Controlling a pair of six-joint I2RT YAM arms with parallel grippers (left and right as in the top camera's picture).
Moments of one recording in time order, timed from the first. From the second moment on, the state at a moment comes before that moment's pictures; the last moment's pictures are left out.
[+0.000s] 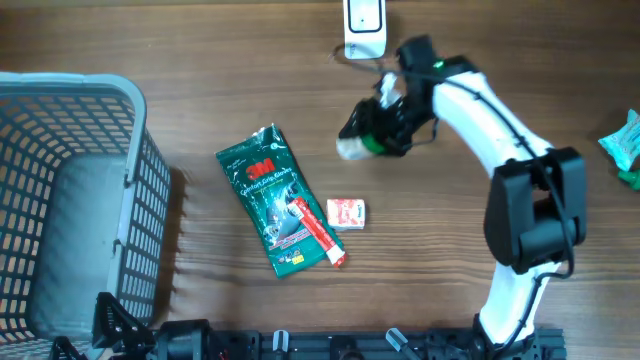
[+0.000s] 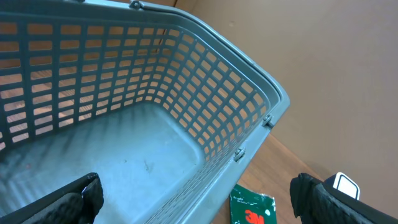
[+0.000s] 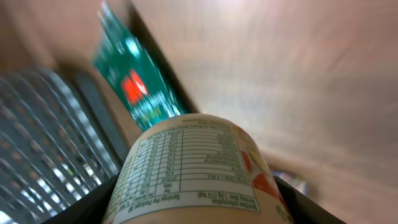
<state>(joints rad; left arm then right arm) 0.04 0.01 1.06 -1.30 -0.44 -0.62 0.26 2.05 1.63 -1.00 -0.70 0.47</state>
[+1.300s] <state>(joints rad) 0.04 0.01 1.06 -1.30 -0.44 -0.62 0.23 2.18 1.78 -0.10 0.03 0.09</state>
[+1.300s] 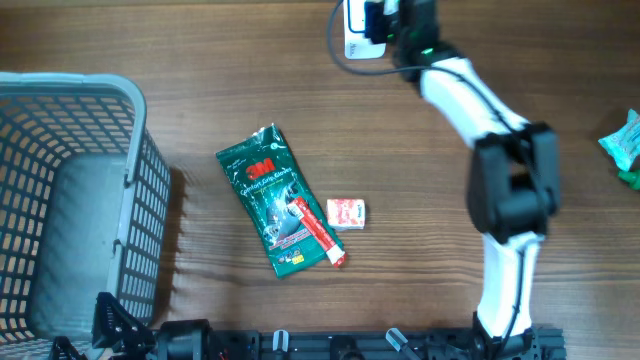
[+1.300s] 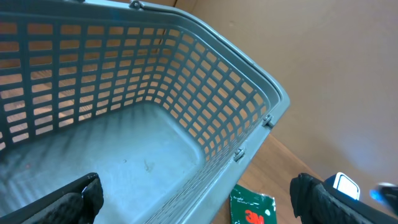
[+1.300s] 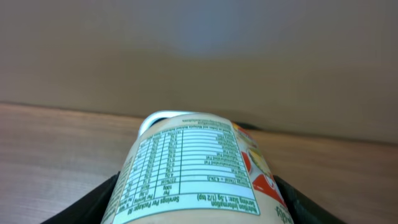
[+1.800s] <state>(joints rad) 0.04 0.01 1.06 -1.30 -0.44 -0.62 -0.49 2.02 1.61 -0.95 0.06 0.25</state>
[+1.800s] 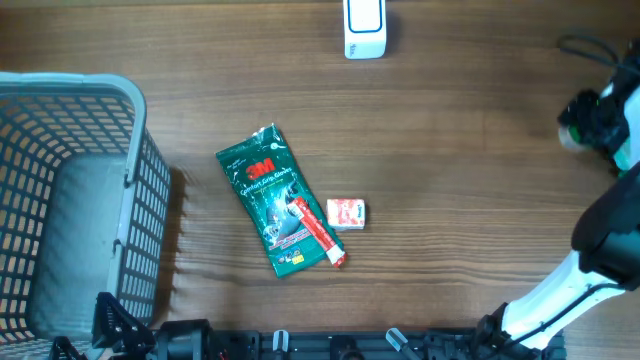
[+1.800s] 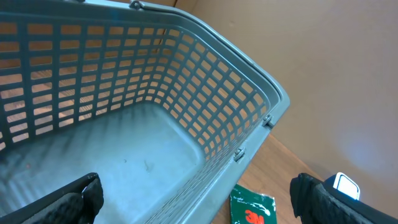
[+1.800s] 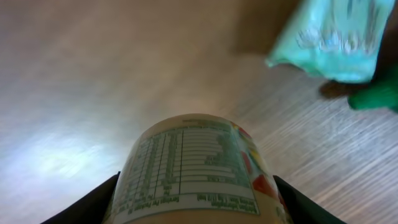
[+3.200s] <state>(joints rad) 0.04 0.01 1.06 -1.30 -0.44 -0.62 0.06 1.46 1.51 -1.26 -0.63 0.51</state>
